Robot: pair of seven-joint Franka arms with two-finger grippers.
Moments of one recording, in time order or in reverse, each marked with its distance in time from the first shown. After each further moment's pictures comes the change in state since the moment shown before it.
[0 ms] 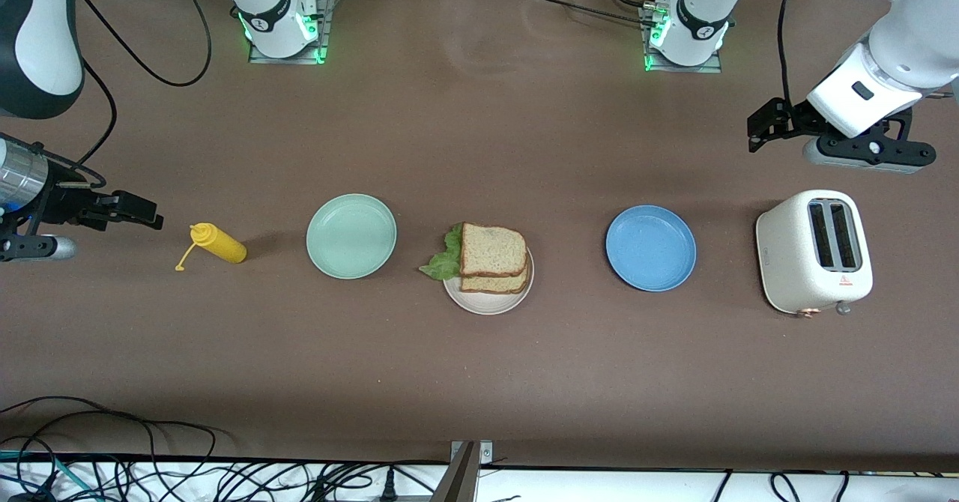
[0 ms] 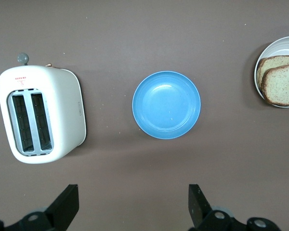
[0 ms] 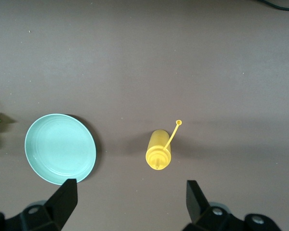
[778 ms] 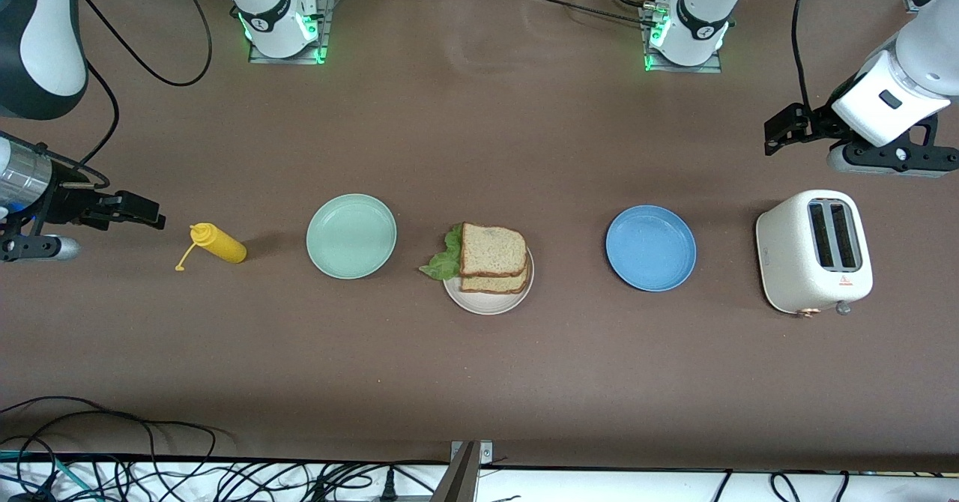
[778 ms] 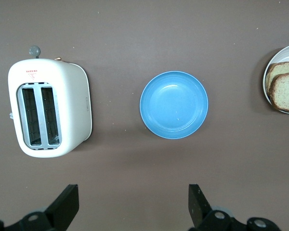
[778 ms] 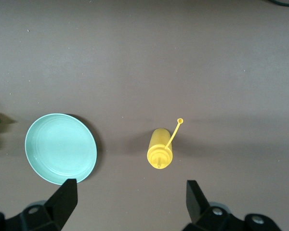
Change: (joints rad) left arm 0.030 0.020 0.008 0.022 0.000 -0.016 -0.013; right arm 0.004 -0.001 0.003 -0.009 -0.002 0.000 0.026
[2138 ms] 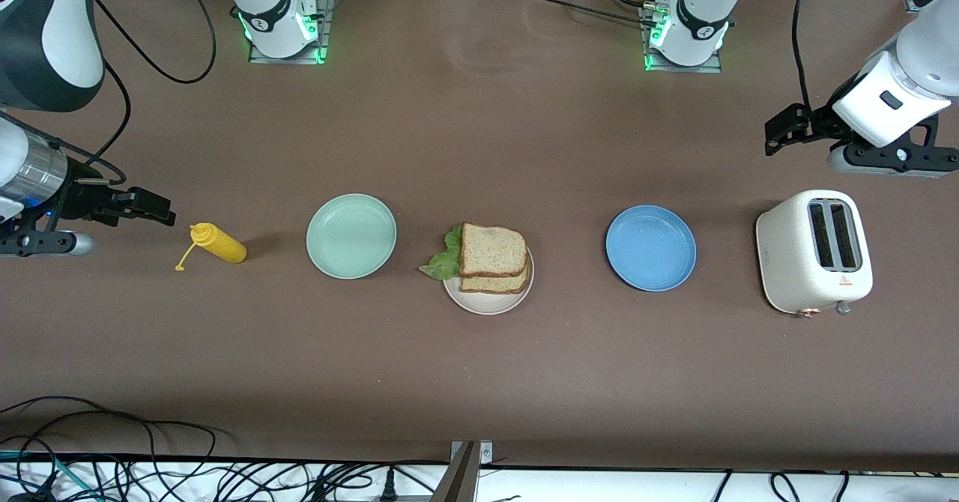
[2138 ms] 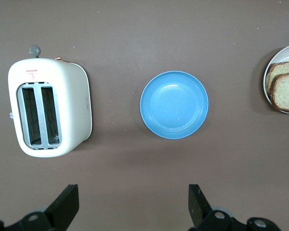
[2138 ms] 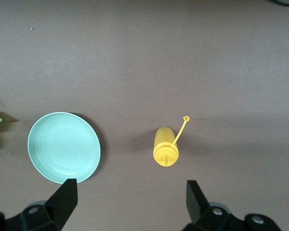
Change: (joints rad) left arm 0.000 0.001 0.000 0.000 0.000 -0.001 -0.001; right arm 0.028 -0.020 0.003 -0.017 -0.020 0.009 0.024
